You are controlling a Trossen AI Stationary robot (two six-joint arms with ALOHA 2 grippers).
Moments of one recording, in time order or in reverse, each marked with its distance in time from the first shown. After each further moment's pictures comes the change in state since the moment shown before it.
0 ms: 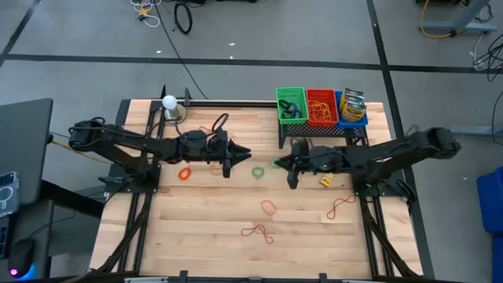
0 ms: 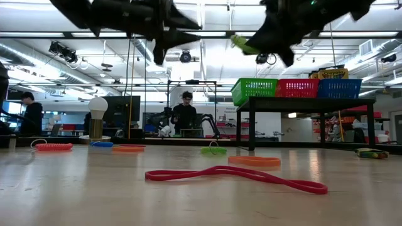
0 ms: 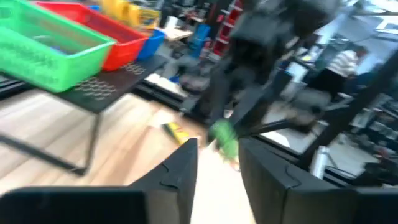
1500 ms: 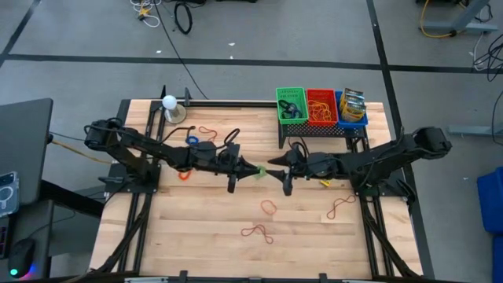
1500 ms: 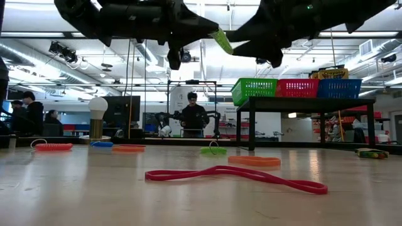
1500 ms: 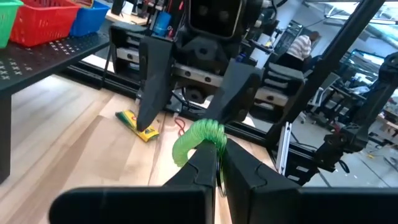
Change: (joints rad) left arm -0.065 0.192 0.015 0.206 0.103 0.019; right arm 0.043 0.088 -0.056 0.291 0.043 -0.129
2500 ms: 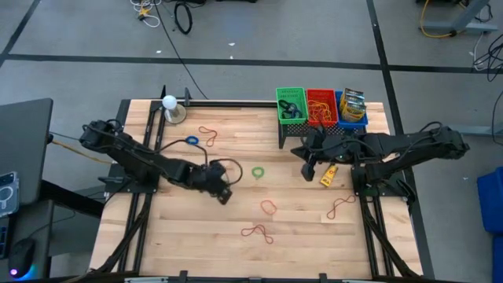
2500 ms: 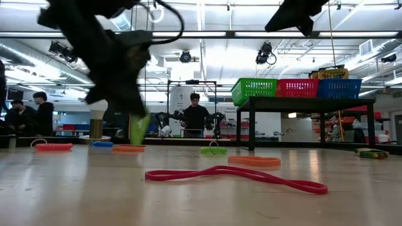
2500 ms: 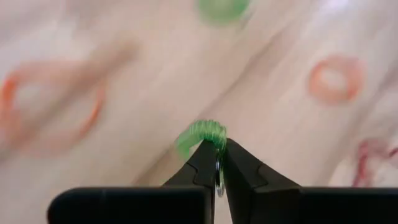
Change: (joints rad) left arm -0.229 -0.041 0.035 -1.011 -0.384 -0.641; right arm -0.036 -0.266 0.317 -0.888 0.077 0.050
